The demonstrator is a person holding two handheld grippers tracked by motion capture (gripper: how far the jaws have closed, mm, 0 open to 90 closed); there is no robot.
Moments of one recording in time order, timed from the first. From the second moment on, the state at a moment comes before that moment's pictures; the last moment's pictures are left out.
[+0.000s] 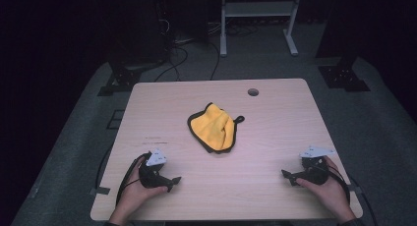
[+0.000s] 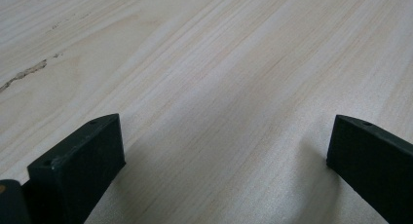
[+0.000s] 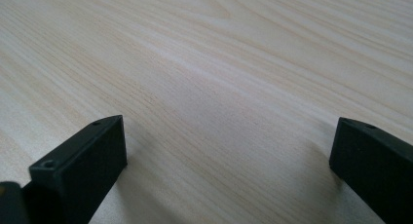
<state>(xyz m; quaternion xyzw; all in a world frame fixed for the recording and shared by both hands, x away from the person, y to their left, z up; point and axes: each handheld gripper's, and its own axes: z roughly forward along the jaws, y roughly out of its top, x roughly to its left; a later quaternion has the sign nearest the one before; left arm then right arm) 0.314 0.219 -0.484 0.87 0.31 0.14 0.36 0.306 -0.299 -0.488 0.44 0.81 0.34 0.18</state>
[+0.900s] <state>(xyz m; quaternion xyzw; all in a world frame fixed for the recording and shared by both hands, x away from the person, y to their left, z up) 0.346 0.214 -0.458 0.84 0.33 0.17 0.39 0.305 -0.300 -0.488 0.44 0.81 0.35 0.18</state>
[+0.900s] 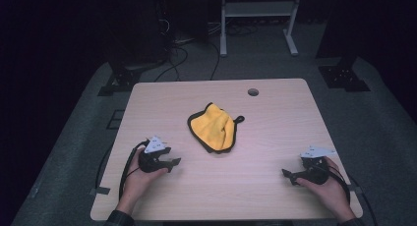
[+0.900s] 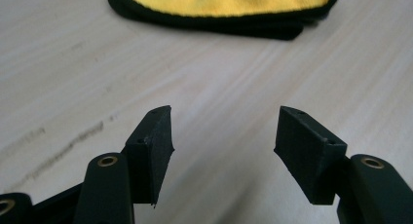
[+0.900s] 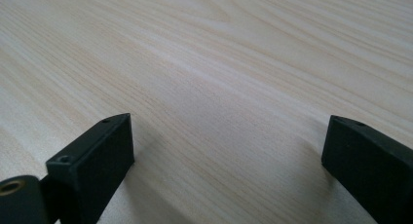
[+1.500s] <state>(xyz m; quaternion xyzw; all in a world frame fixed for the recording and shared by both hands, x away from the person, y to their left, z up) 0.410 0.179 -0.449 0.83 0.33 0.18 0.40 0.305 -0.300 -0.488 0.44 0.81 0.35 0.18</state>
